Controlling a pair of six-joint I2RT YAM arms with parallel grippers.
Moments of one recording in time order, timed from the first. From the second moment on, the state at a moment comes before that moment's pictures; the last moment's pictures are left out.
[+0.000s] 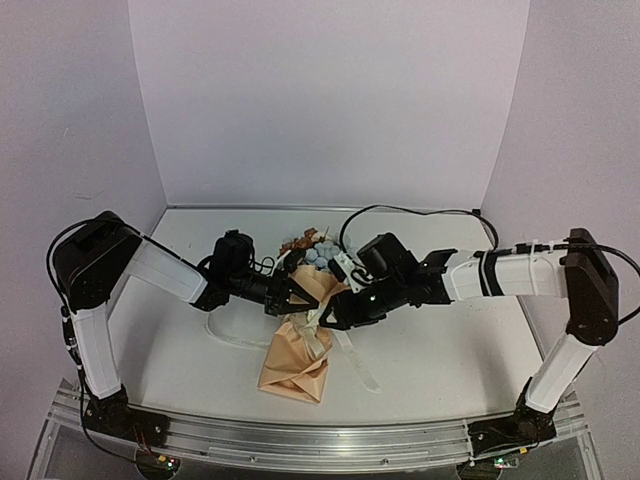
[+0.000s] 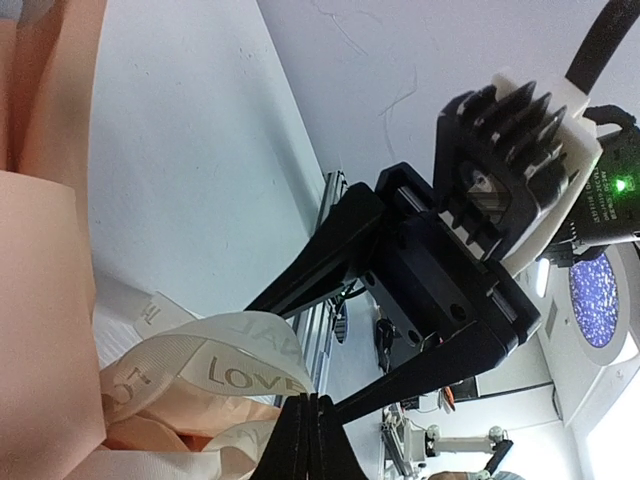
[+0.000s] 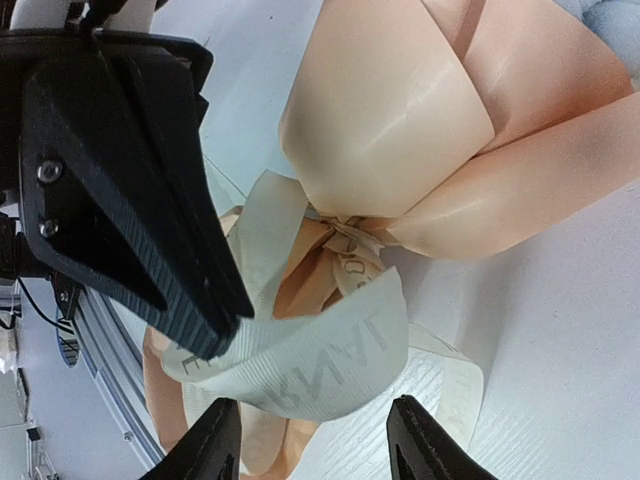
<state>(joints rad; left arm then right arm) -0.69 1.91 0.90 0.66 1.06 -0.92 0.90 1.71 1.11 -0.26 -0.29 0.50</state>
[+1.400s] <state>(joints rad) -0.64 1.94 0.94 0.92 1.12 -1.15 0.94 1.81 1.31 -0.49 -0.29 0.19</state>
